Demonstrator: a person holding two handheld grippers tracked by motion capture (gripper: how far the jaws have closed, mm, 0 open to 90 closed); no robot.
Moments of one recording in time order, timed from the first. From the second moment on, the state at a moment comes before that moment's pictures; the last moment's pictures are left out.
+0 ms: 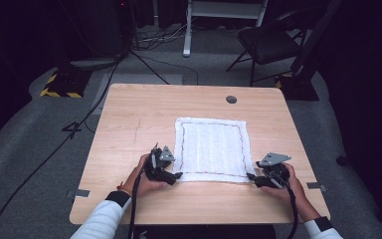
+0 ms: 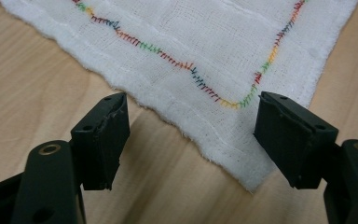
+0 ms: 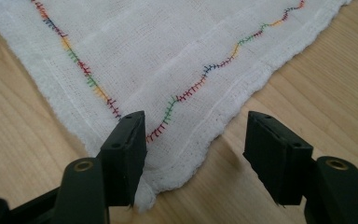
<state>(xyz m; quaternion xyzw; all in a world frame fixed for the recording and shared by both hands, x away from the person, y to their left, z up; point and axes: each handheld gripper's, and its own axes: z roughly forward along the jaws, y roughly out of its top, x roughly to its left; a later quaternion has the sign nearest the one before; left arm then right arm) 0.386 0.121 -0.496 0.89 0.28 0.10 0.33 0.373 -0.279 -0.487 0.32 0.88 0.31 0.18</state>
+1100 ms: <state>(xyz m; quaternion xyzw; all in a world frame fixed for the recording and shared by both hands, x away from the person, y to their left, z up) 0.329 0.134 -0.490 0.90 0.29 0.10 0.32 0.334 -0.295 -0.484 0.32 0.88 0.30 0.20</state>
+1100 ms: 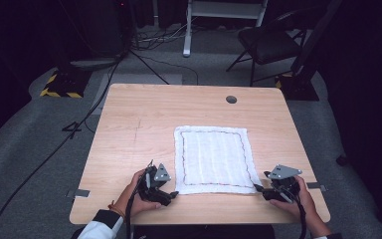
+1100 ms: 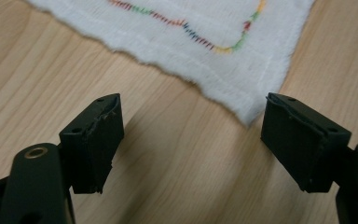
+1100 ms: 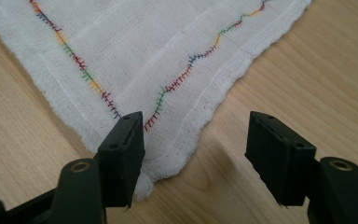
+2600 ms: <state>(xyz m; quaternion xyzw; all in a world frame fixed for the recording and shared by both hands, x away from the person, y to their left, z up) 0.509 0.114 -0.492 0.82 0.42 0.14 0.35 0.343 -0.143 -0.476 0.15 0.91 0.38 0.13</state>
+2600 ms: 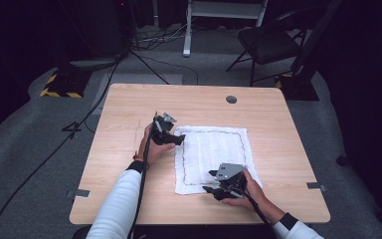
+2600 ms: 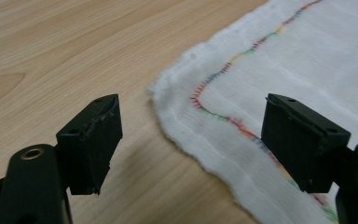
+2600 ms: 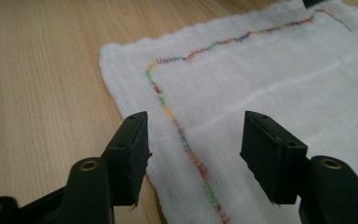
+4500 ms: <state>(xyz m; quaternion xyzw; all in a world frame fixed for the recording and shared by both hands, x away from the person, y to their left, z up) 0.481 0.164 -0.478 0.82 0.39 0.12 0.40 0.335 -0.048 -0.481 0.08 0.92 0.38 0.11</state>
